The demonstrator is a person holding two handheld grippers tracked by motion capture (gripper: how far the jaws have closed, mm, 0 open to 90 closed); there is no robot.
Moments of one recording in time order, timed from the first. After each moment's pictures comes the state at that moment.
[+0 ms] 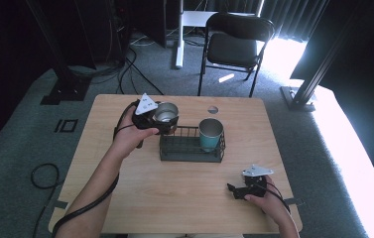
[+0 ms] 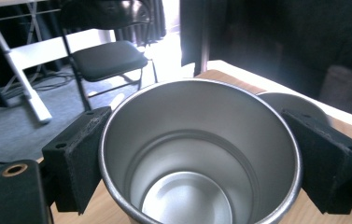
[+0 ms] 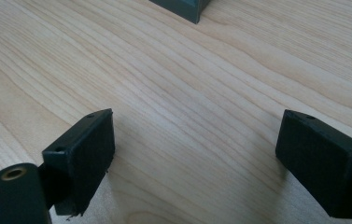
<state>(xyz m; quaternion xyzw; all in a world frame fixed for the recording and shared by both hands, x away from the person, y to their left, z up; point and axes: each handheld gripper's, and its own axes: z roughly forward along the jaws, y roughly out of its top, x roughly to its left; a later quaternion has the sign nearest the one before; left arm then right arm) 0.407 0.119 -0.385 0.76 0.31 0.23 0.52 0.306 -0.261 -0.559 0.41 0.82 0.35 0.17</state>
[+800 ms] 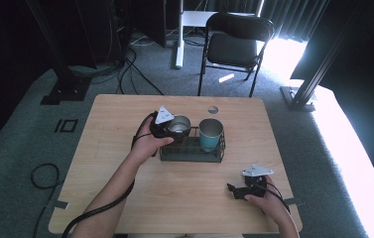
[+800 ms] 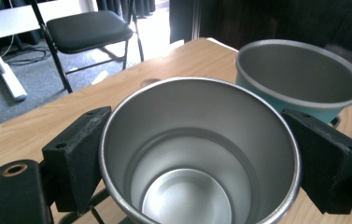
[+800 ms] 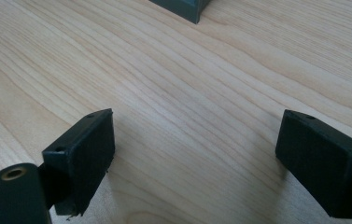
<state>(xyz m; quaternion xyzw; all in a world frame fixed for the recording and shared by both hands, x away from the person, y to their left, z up) 0.420 0.084 -0.443 0.78 0.33 0.20 0.49 0.306 -0.261 -0.559 0.41 0.82 0.35 0.17</state>
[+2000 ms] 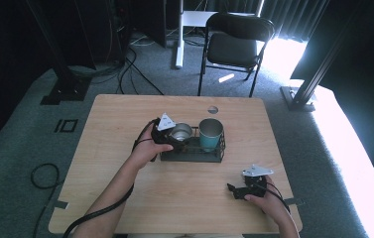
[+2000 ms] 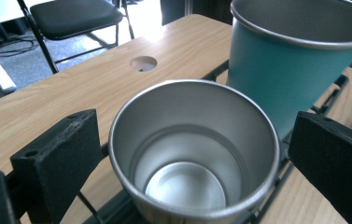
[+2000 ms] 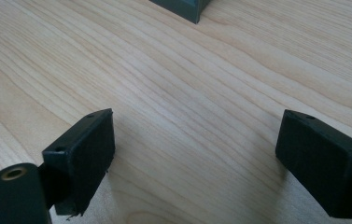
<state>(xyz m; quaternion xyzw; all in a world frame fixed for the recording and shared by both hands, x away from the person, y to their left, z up) 0.414 0.086 -0.465 0.81 0.30 0.18 0.47 0.306 -0.261 -0.559 0.41 0.82 0.35 0.17</state>
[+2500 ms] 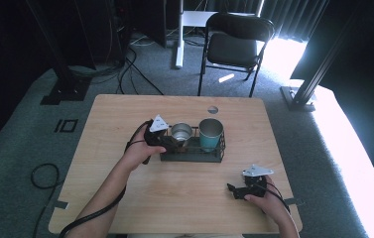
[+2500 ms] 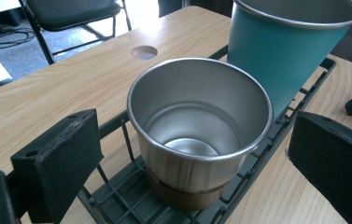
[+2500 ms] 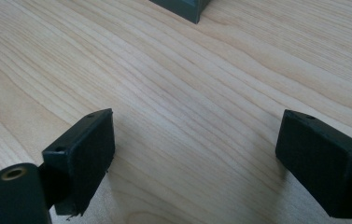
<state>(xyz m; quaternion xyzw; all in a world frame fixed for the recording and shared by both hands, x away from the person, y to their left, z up) 0.407 0.105 -0.462 0.81 0.31 0.18 0.47 0.306 -0.261 -0.559 0.41 0.82 0.35 0.17</state>
